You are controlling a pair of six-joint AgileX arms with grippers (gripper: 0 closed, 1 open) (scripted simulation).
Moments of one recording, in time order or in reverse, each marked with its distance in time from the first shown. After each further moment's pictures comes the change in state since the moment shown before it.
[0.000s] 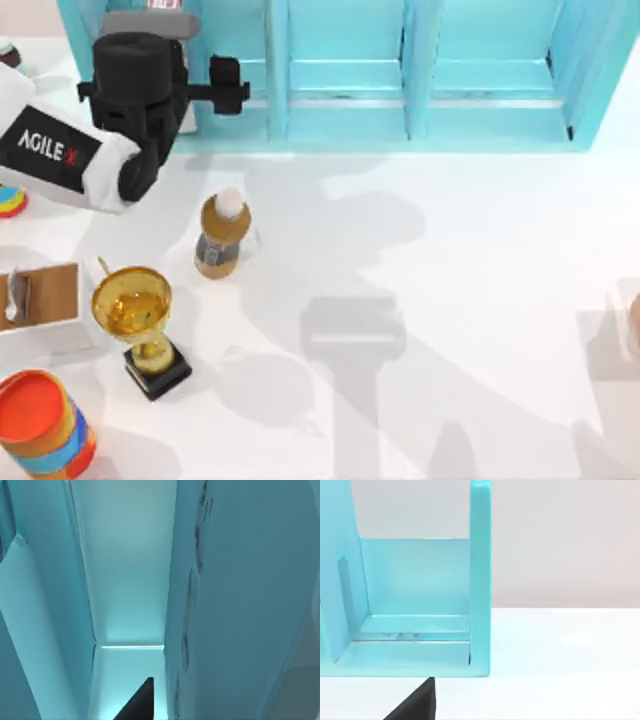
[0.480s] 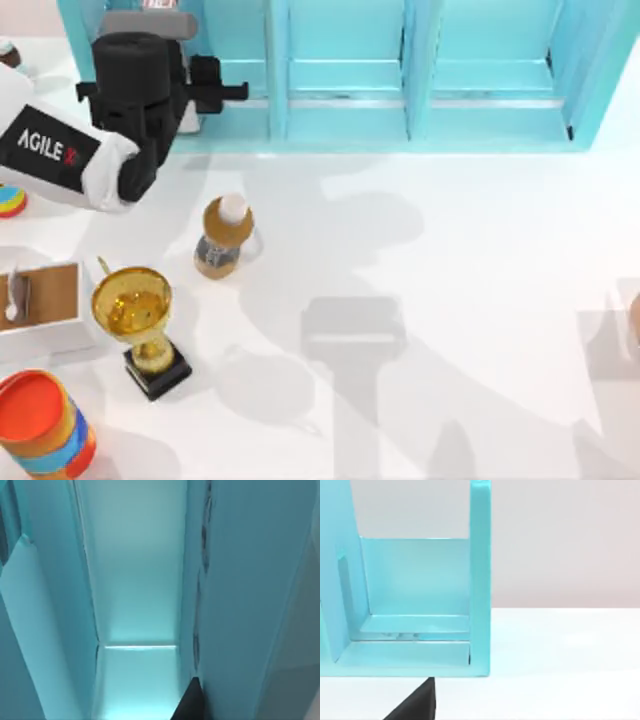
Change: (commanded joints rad) left arm 0.000 0.000 0.000 0.000 0.000 0.000; right arm 0.000 0.000 0.000 0.000 0.000 0.000
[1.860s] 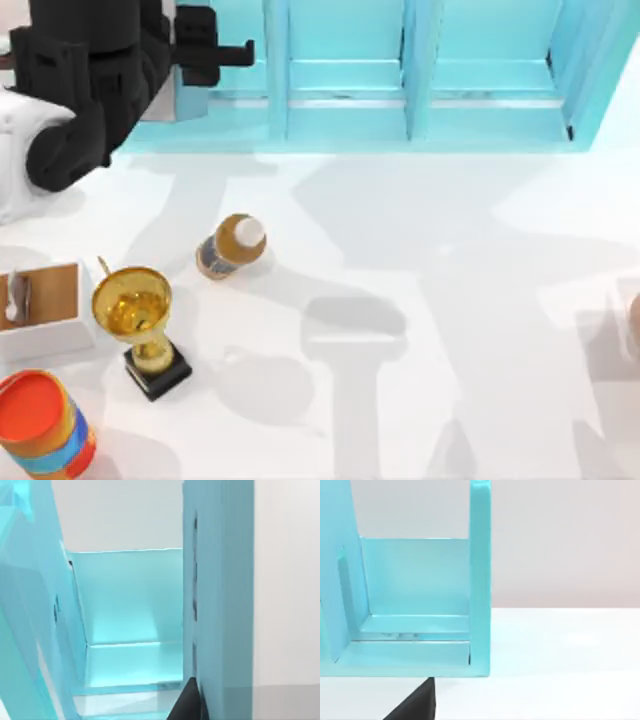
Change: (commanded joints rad) left arm -0.148 -0.682 -0.241 -0.474 -0.090 -0.049; right arm 0.000 0.000 0.000 0.000 0.000 0.000
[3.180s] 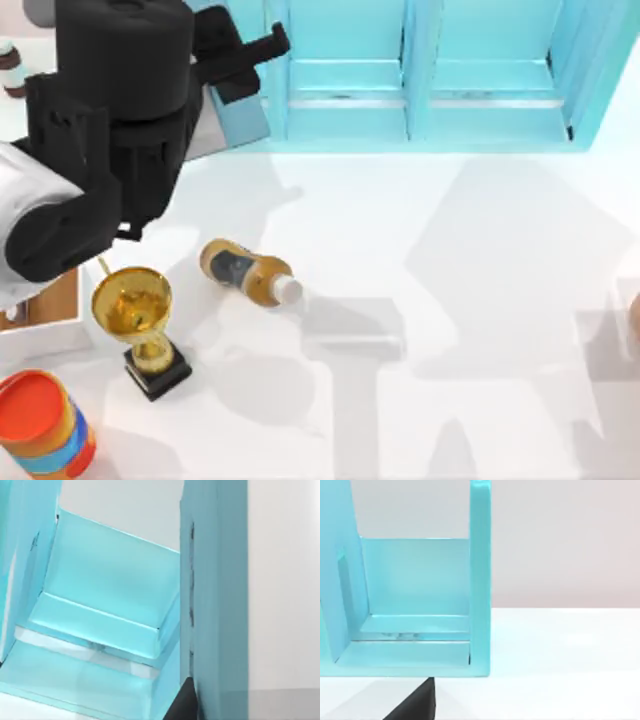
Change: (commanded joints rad) left arm -0.244 -0.234 -0.080 -0.140 -0.292 -0.458; right arm 0.000 0.000 0.000 0.000 0.000 0.000
